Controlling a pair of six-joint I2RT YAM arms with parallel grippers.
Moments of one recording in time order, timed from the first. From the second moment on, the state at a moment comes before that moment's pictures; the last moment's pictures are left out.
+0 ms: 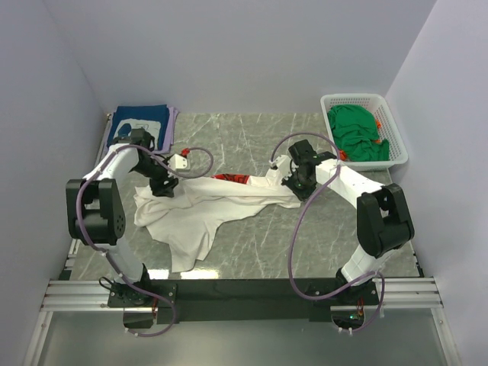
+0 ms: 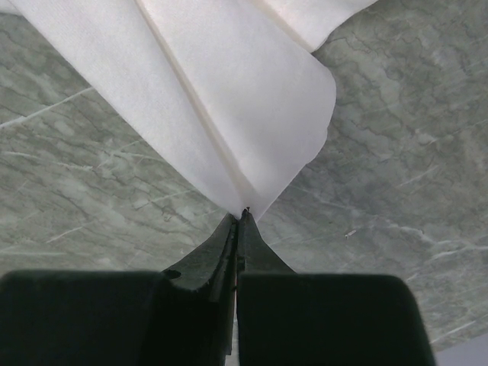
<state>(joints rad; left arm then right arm) 0.02 1.74 1.31 -1.00 0.60 1.39 0.37 1.66 1.14 -0.75 -0.04 -0.50</state>
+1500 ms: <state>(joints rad) 0.17 1.59 1.71 -0.48 0.54 0.48 0.27 1.66 1.87 -0.72 0.17 -0.50</state>
